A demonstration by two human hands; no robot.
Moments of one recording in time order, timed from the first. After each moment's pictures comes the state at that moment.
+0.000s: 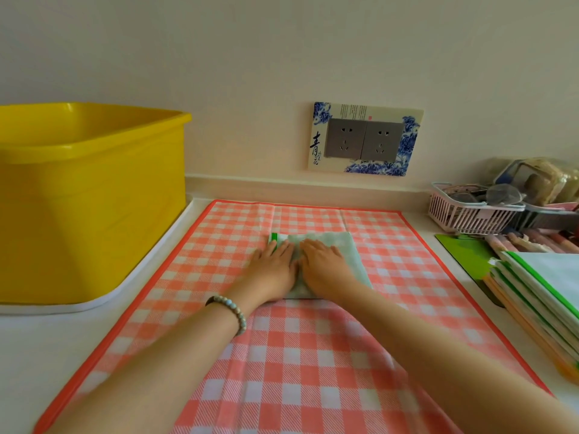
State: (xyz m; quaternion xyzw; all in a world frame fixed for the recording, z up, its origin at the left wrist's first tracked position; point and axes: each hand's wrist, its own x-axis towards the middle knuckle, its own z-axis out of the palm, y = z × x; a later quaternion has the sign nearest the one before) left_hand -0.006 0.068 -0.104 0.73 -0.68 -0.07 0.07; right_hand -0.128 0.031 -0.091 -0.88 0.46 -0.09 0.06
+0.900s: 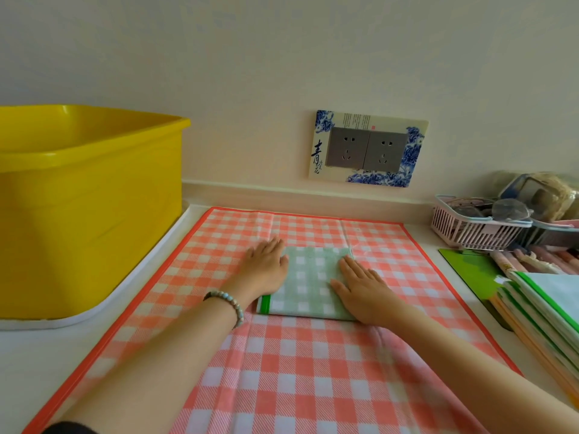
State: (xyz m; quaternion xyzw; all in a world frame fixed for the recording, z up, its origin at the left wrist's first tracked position) left_hand 0.016 0.041 -0.101 0.74 -0.66 -0.10 0.10; right_hand -0.193 0.009 -0.098 -0.86 0.49 0.01 0.10
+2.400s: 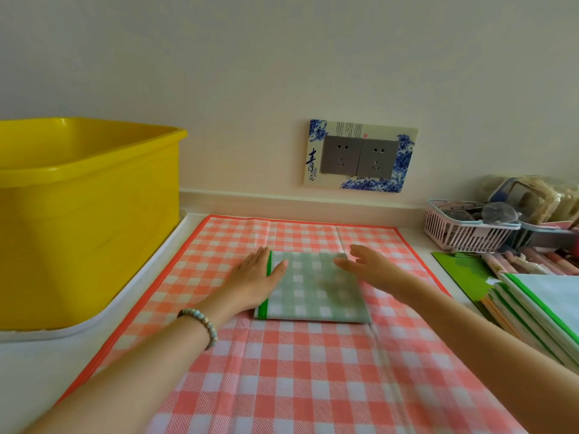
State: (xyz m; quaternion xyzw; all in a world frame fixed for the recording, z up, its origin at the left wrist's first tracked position) left_hand 0.027 0.057 -0.104 0.74 -0.63 -0.16 0.17; right_hand -0.205 -0.027 -0.067 -0.77 0.50 -0.19 0.35
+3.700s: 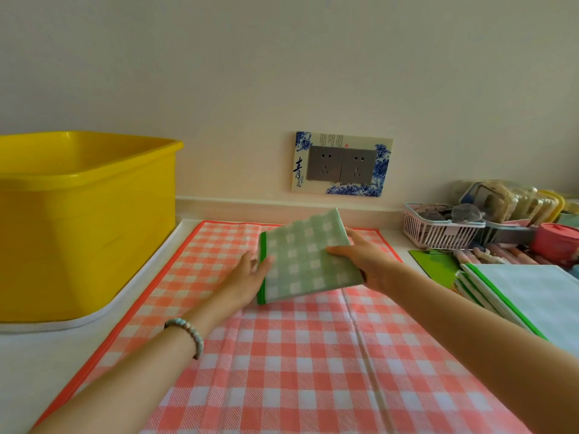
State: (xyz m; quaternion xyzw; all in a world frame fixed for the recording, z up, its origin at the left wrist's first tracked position) left_hand 0.005 0.100 -0.084 0.68 -0.55 -0.29 0.40; right_hand -0.204 0.021 -0.025 -0.56 0.46 -0.34 0.59
